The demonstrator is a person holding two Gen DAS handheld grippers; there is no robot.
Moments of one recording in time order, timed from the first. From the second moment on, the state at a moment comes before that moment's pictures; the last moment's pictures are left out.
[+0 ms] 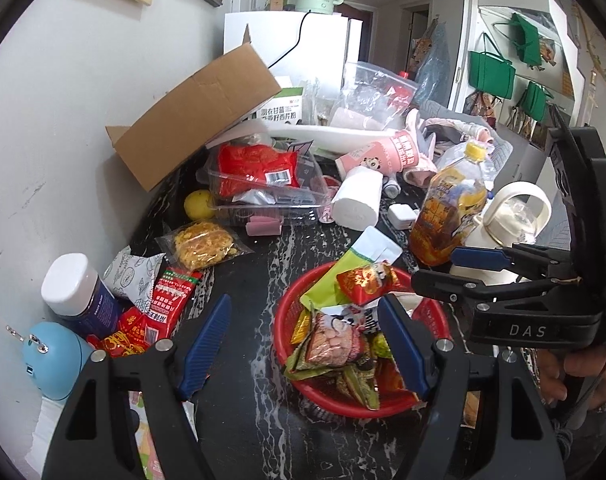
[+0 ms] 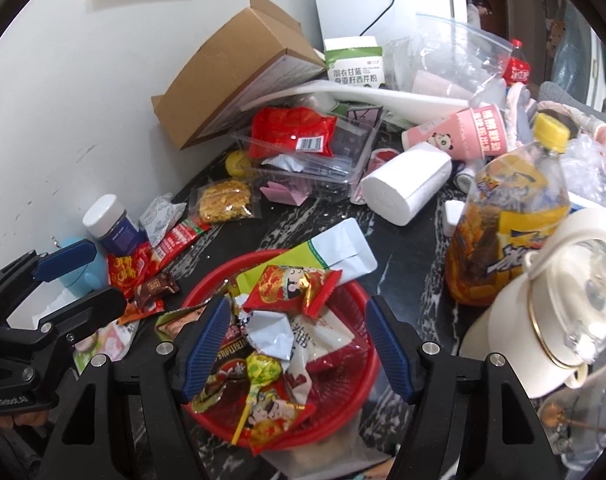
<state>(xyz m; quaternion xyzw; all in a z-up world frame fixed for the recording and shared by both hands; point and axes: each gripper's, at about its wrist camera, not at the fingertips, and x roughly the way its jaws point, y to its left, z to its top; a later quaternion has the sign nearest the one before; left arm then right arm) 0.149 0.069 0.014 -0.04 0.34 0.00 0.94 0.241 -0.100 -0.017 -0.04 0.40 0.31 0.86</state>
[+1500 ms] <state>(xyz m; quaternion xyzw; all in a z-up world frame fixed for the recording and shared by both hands) 0.033 -0.048 0.046 -0.01 0.32 -0.14 0.94 0.071 -0.235 0.032 0.01 0.32 0.23 0.92</state>
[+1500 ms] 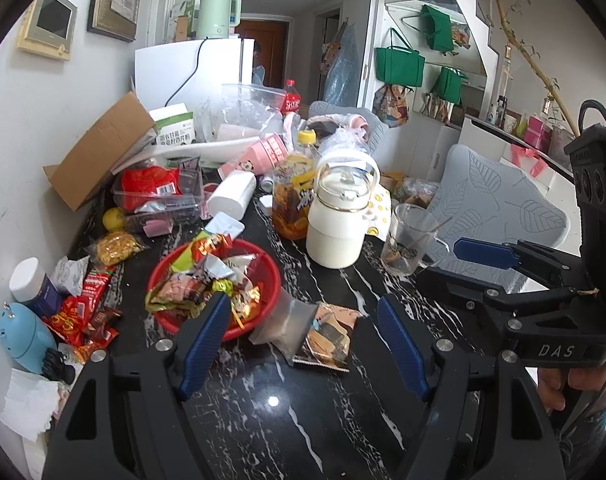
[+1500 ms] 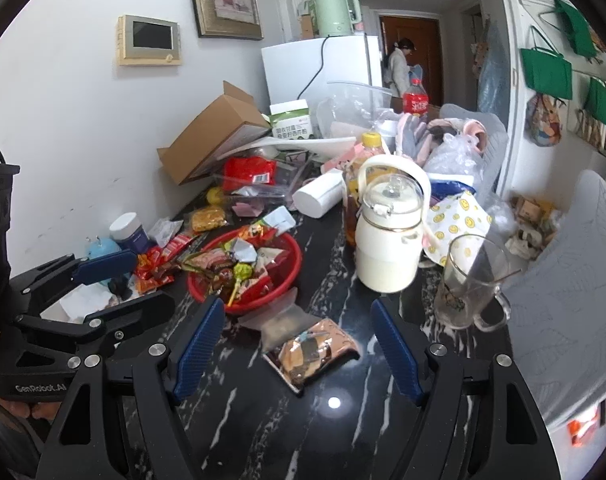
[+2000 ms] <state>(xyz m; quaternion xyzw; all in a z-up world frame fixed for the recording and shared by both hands) 0.025 -0.053 -0.003 -0.03 0.38 -0.16 0.91 0.051 -0.252 -0.023 0.04 0.38 0.19 0.90</state>
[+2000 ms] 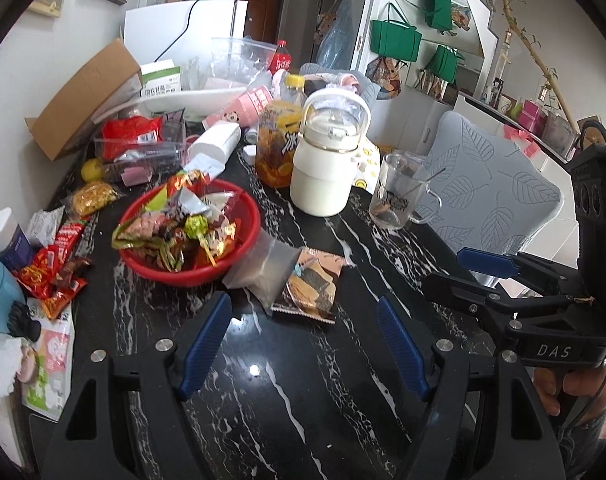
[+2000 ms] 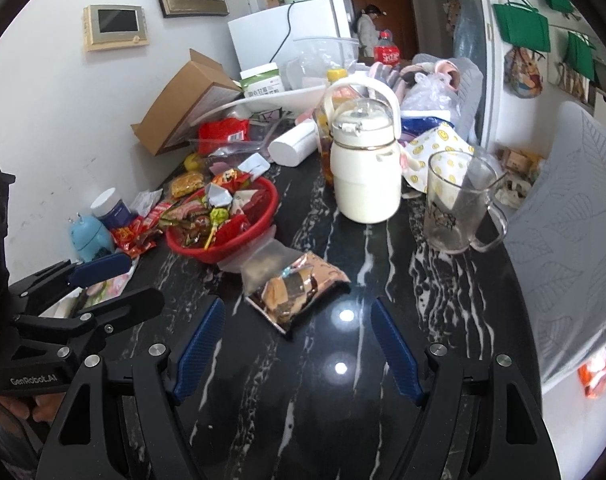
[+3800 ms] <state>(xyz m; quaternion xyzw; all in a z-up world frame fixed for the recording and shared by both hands) 0.107 -0.014 -0.065 -0.04 0.40 -0.10 0.91 0.162 -0.204 -0.135 -0.01 0.49 0.11 0.86</state>
